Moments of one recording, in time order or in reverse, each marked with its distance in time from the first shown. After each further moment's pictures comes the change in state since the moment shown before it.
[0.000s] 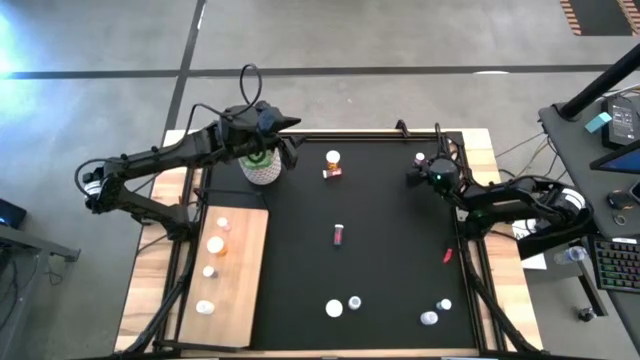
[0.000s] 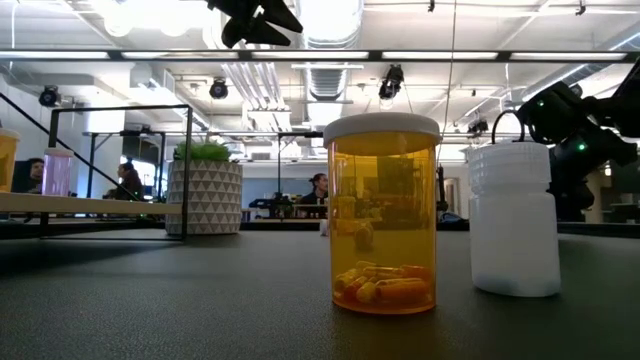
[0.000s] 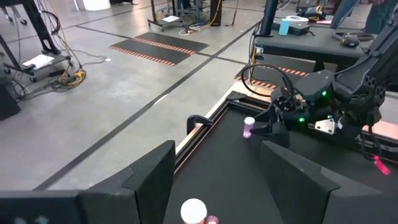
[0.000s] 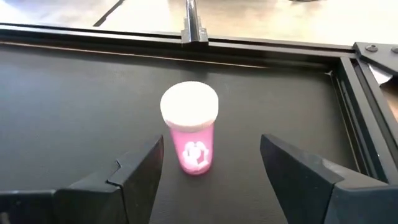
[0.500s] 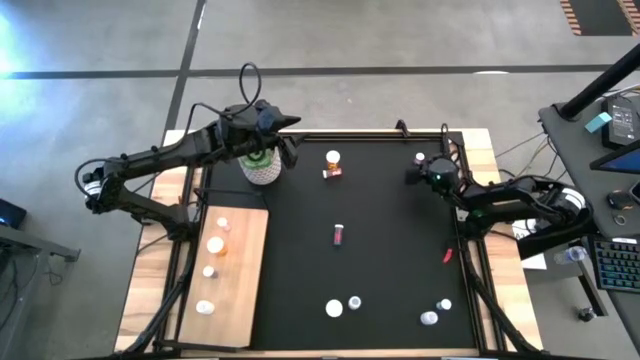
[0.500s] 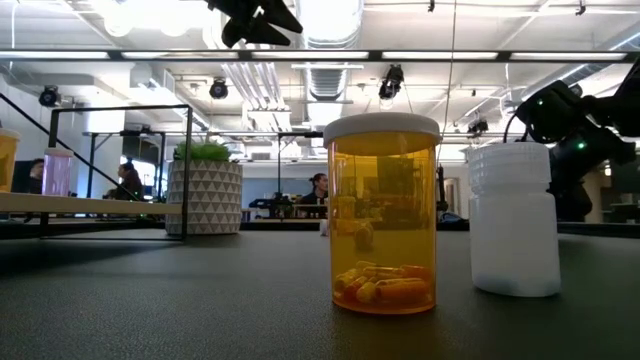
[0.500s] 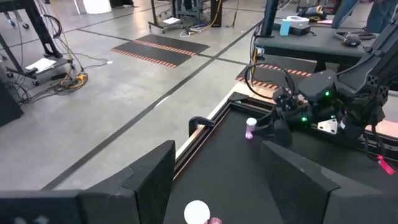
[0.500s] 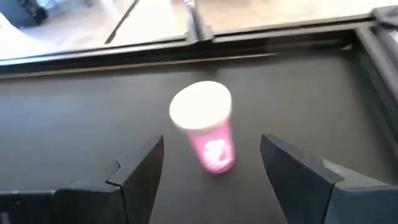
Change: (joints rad) left arm 0.006 0.000 0.000 0.007 0.000 0.014; right arm 0.018 0.001 0.008 -0.007 -0.029 0.178
